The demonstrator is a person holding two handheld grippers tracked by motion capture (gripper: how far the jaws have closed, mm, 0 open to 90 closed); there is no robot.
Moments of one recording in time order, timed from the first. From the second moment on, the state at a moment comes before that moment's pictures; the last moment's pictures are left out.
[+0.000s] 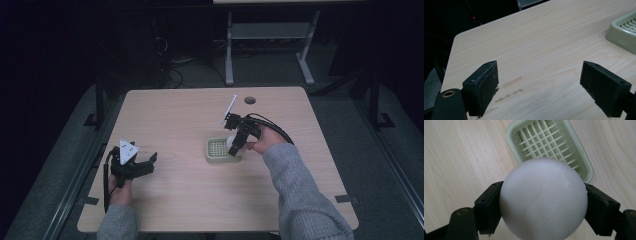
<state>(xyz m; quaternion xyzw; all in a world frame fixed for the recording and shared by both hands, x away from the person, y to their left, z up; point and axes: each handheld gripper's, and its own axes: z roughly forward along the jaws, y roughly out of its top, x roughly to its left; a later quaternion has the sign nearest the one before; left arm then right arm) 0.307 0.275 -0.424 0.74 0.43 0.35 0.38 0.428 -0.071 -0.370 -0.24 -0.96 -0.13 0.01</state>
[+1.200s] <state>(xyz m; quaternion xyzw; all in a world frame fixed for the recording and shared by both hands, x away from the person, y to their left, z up) 0.307 0.275 -0.424 0.74 0.43 0.36 0.38 0.444 -0.046 -0.379 -0.23 -0.97 -0.12 0.01</state>
